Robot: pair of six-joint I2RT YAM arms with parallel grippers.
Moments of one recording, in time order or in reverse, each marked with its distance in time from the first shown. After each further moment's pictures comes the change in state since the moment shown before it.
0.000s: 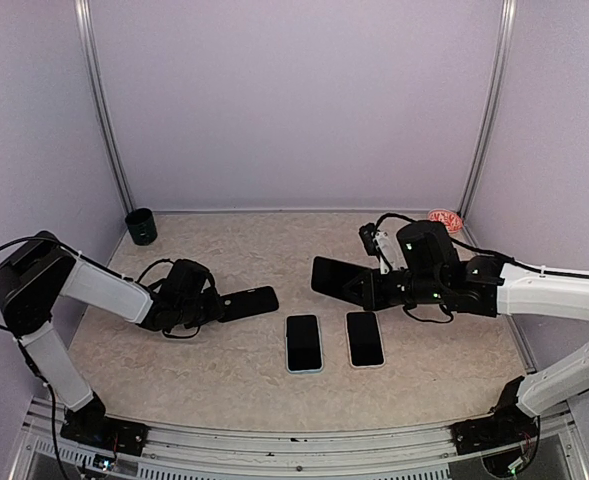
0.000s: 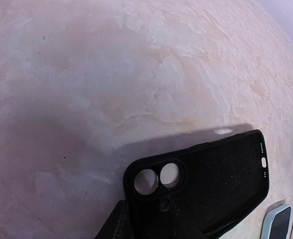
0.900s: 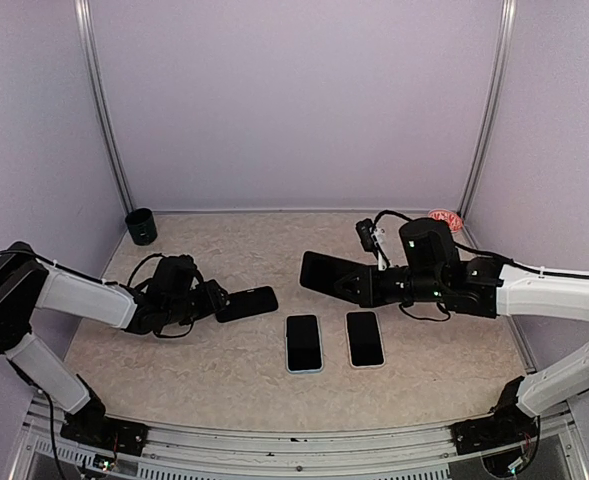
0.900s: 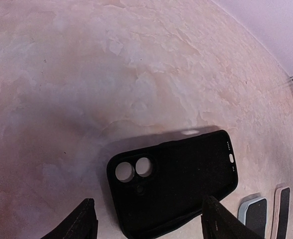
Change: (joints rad) left arm 0.000 -0.147 -0.069 0.031 0.019 0.014; right arm 0.000 -0.003 -0.022 0.104 -0.093 0.035
